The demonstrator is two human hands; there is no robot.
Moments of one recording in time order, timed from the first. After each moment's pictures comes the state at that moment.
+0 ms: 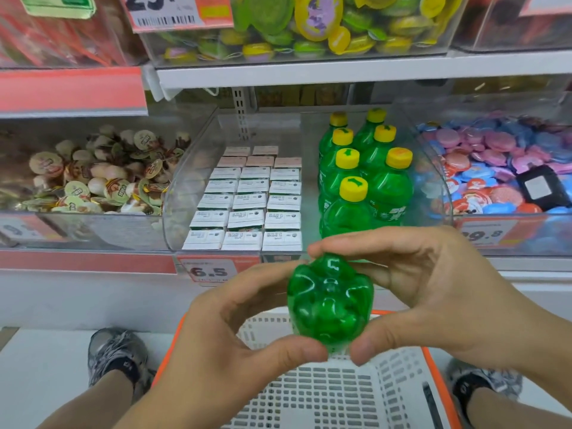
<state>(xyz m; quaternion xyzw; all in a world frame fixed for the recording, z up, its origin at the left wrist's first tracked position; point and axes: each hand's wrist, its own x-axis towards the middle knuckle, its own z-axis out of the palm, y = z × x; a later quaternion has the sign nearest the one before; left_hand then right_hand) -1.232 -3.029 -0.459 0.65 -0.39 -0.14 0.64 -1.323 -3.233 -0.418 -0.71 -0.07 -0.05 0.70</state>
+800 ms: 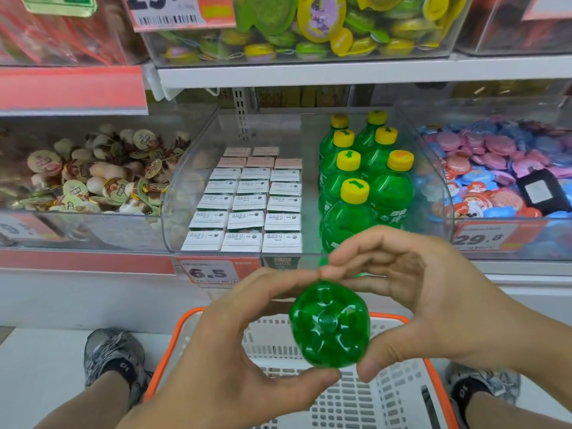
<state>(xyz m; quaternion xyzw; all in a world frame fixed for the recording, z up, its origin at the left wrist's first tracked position) -1.234 -3.030 -0.459 0.70 -0.46 -0.04 0.54 -1.318 -3.241 -0.429 -0.76 -0.05 -0.02 0.65</state>
